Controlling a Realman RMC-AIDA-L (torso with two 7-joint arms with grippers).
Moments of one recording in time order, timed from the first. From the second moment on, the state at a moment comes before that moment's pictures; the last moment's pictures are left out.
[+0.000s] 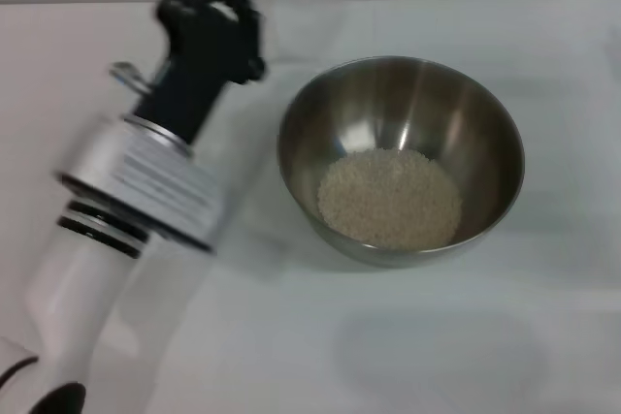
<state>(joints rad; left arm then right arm) -0.47 -2.08 -0.52 -0.60 2.14 1.21 0.95 0.47 2.04 -1.74 -0.19 0.54 -1.40 0.29</state>
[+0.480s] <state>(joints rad) -0.49 -2.08 -0.70 -0.43 1.98 0.93 0.22 0.46 2.04 -1.74 -0.21 0.51 -1.42 0.29</state>
